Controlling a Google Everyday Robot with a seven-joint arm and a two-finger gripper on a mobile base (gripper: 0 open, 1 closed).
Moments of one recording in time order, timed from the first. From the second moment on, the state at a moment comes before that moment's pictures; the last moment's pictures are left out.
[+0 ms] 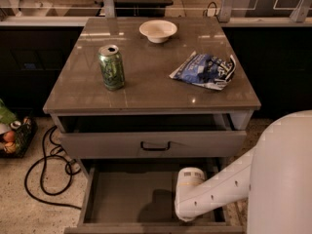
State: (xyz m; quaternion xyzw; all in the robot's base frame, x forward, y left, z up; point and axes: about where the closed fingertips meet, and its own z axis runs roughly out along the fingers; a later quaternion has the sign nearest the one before) arm 0.412 -0.104 0.382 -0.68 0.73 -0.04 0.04
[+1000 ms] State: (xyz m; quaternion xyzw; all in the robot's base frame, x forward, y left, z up) arm 0.375 -0.105 0.355 -0.64 0.77 0.03 0.04
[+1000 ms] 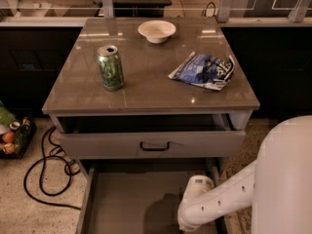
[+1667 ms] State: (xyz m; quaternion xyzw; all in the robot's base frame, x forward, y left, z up) arm 0.374 -0.105 0.354 -0.64 0.77 0.04 0.04
